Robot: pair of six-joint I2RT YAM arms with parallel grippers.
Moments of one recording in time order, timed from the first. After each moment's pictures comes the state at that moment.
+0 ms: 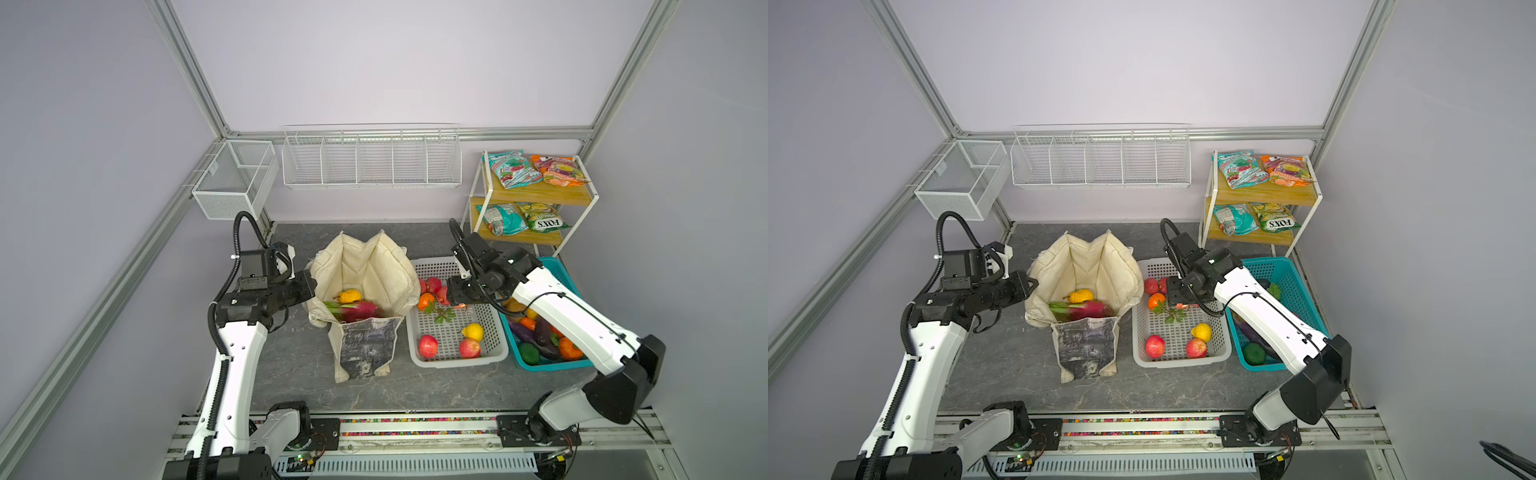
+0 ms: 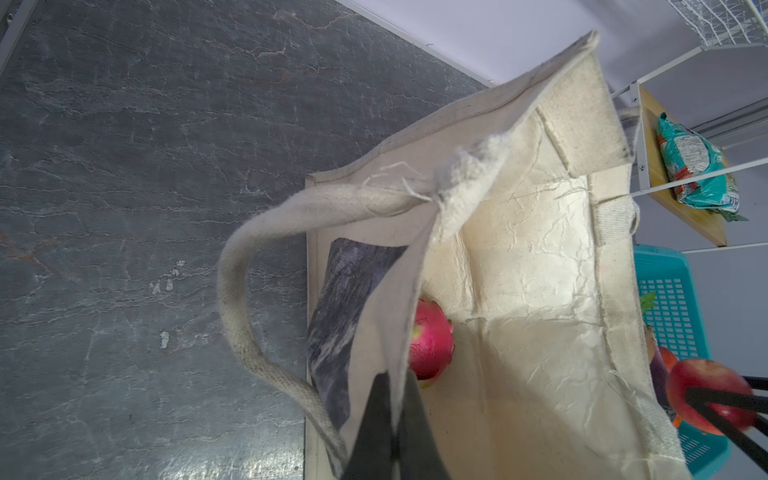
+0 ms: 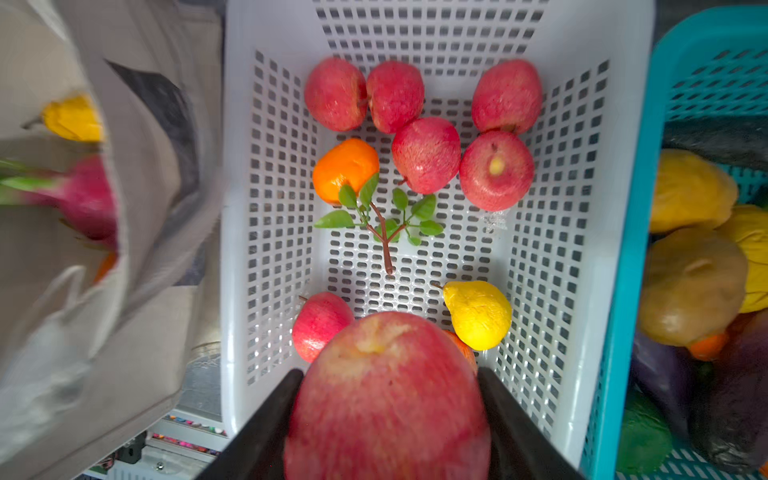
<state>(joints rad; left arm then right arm) 0.01 1.07 1.16 -0.89 0.36 -0.31 0.68 1.50 1.57 -1.22 0.08 0.52</state>
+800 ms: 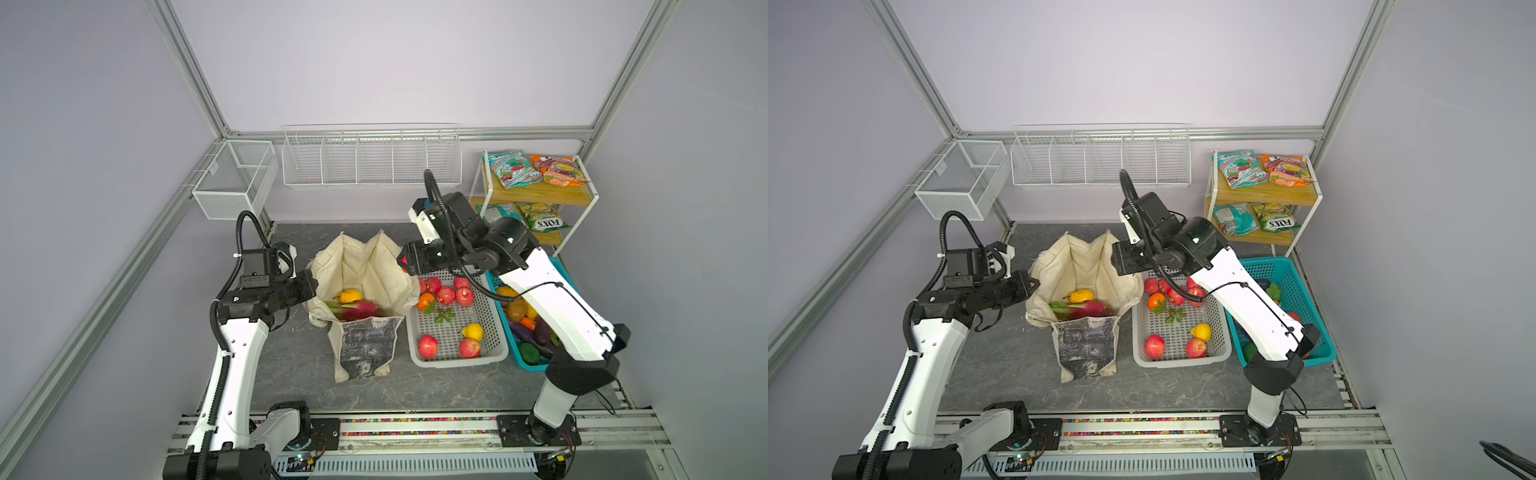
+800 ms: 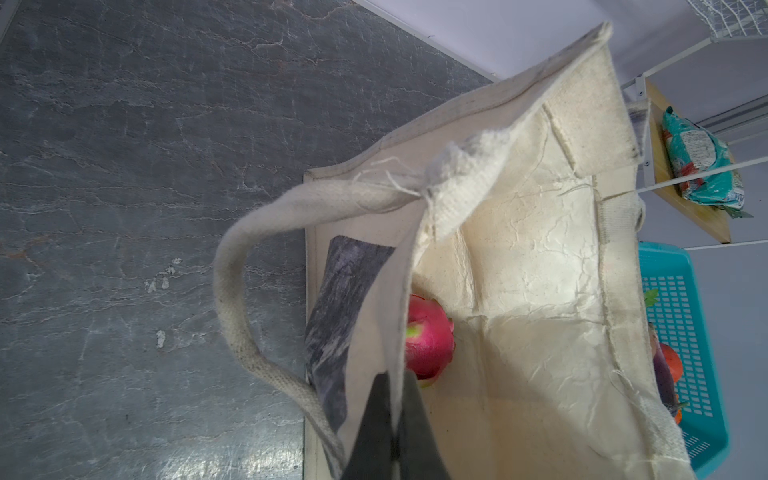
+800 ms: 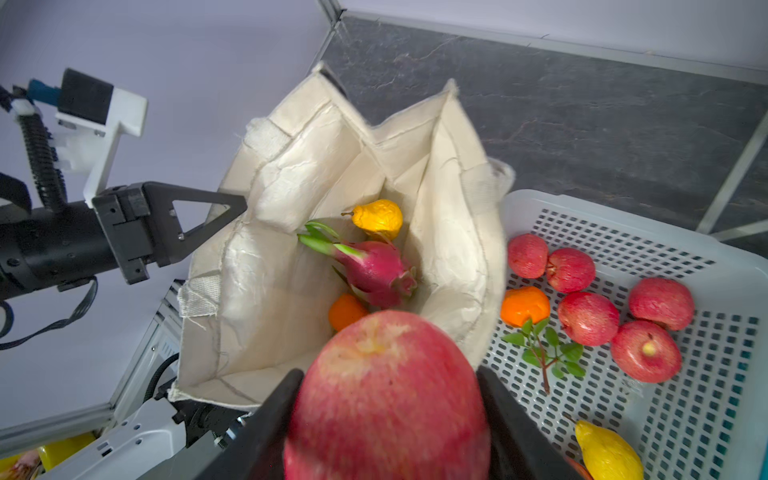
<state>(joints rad) 0.01 1.08 1.16 -0.89 0.36 -0.31 0.91 1.83 2.33 -1.29 0.01 0.46</state>
